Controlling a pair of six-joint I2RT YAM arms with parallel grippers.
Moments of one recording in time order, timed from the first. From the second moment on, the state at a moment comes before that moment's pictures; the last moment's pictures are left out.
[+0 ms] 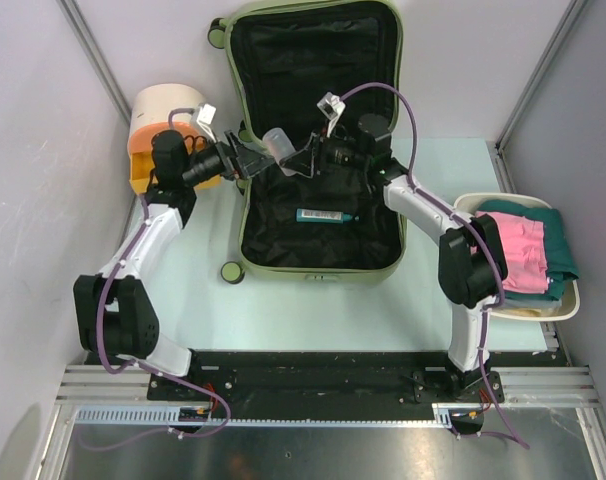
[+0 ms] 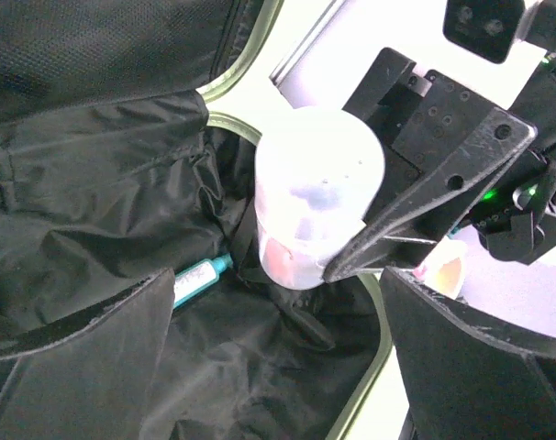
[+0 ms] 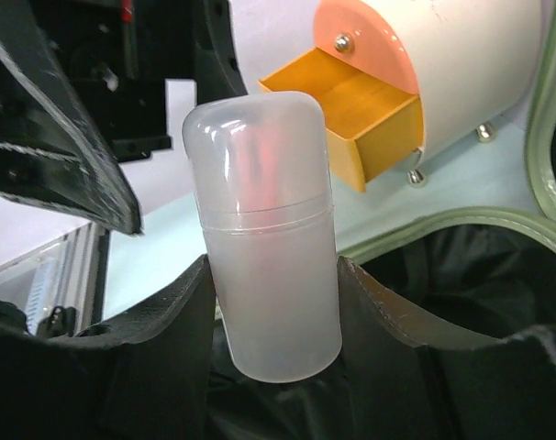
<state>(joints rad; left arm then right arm) -0.09 1.50 1.23 0.19 0.82 -0.54 0.49 1.97 1.66 0.36 -0.80 0.33</state>
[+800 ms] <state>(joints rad) -0.12 1.49 1.19 0.34 0.75 -0.73 0.56 1.99 1.66 0.49 -0.80 0.51</state>
